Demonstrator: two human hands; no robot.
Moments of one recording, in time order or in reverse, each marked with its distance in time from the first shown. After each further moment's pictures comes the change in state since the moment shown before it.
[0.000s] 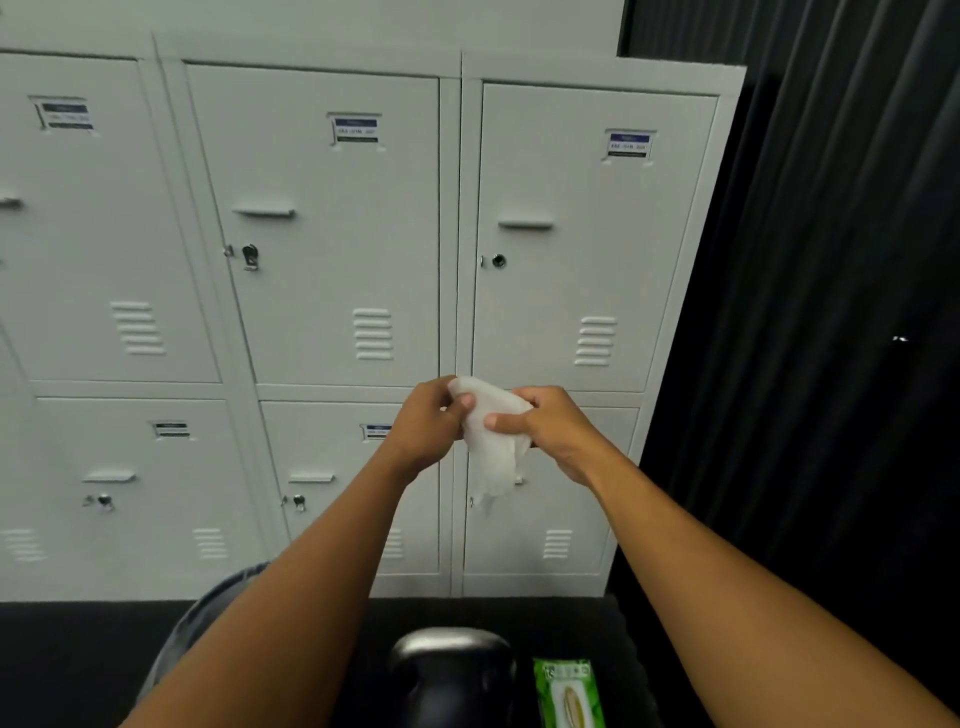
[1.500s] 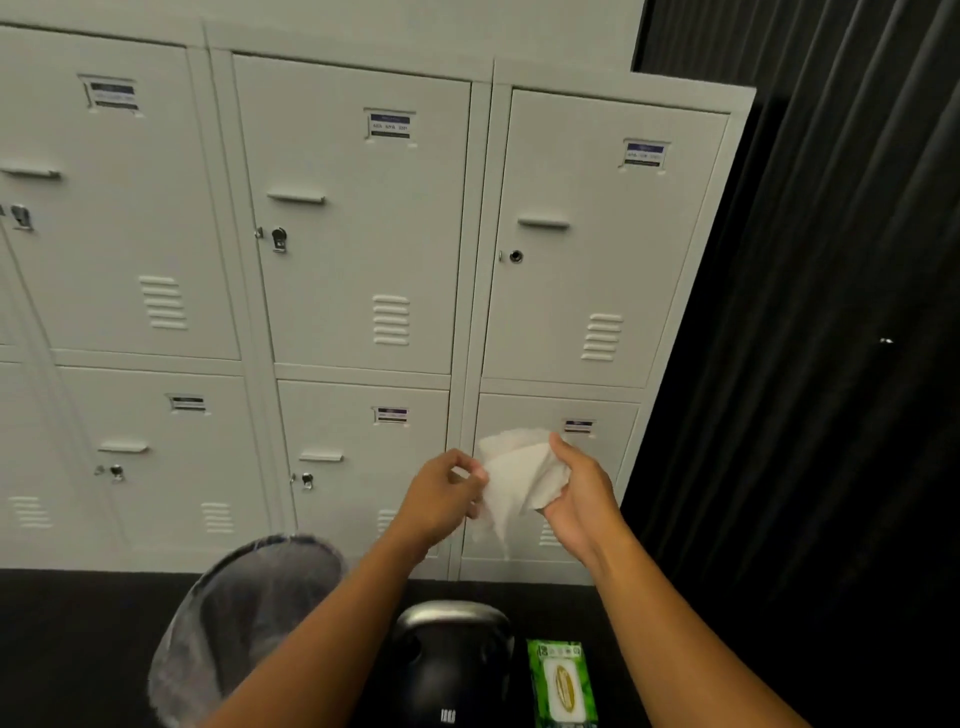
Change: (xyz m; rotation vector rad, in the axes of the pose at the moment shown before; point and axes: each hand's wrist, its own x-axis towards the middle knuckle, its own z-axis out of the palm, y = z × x) left_hand -0.084 -0.045 0.019 -0.018 -0.058 -0.262; right_hand -0.066 0.060 0.034 0.846 0.257 0.238
